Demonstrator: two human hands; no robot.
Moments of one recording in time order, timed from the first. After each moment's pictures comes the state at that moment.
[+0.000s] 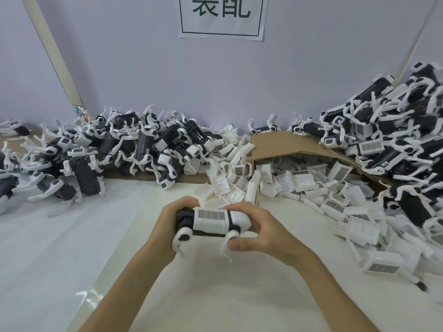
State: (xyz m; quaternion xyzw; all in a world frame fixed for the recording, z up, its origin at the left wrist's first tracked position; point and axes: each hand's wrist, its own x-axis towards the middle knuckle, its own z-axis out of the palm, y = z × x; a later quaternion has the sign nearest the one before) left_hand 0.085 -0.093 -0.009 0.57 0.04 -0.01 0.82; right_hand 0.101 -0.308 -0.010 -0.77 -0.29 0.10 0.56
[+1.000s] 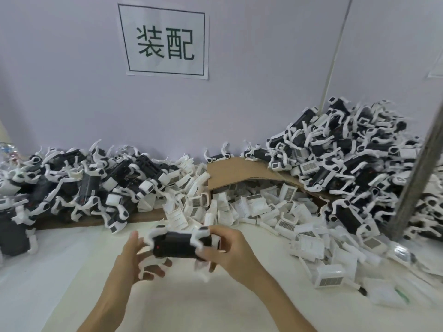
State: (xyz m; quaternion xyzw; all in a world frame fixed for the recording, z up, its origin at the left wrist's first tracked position) left_hand 0.100 -0.103 -0.016 0.67 0.06 0.02 0.74; right_hand 0.110 -0.320 -0.010 -0.75 -0.21 -0.03 0.63
